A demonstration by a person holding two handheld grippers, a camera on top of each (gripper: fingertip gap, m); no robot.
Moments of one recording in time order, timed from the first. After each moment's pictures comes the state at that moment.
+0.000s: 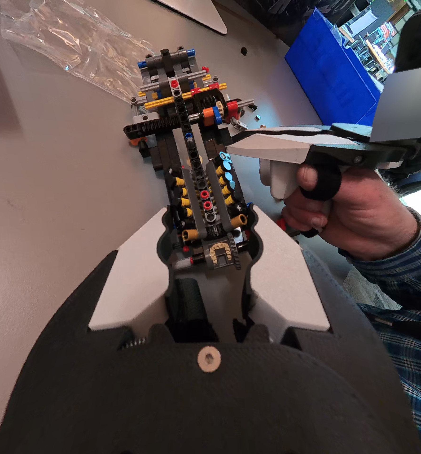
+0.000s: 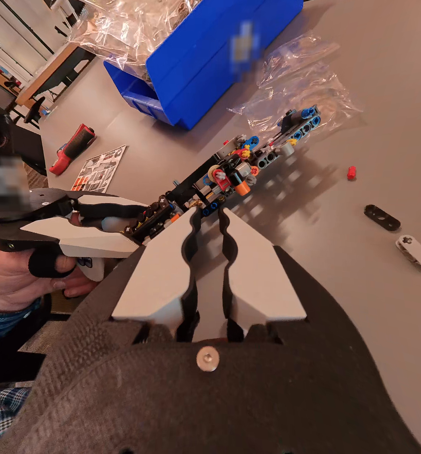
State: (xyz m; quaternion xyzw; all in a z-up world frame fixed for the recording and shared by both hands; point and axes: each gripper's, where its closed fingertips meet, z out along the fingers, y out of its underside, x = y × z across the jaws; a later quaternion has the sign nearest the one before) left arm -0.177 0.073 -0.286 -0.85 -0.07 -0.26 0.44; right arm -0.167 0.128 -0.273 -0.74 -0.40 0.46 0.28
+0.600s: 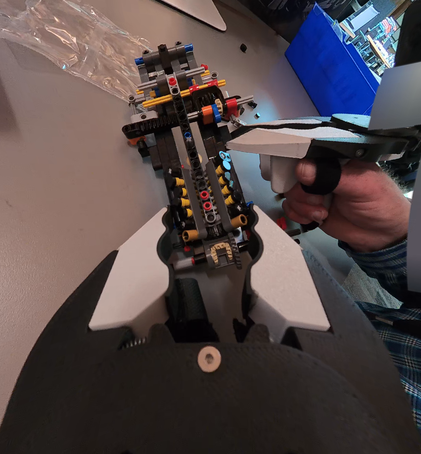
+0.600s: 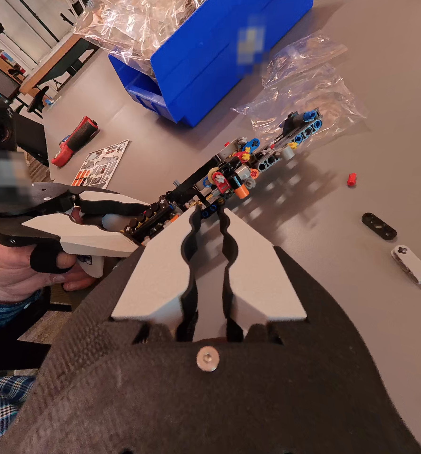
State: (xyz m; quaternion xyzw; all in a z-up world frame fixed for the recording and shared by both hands) left arm -0.176 0.073 -0.287 -0.86 -0.06 -0.26 0.44; right arm -0.167 0.130 -0.272 -0.73 -0.42 0.46 0.28
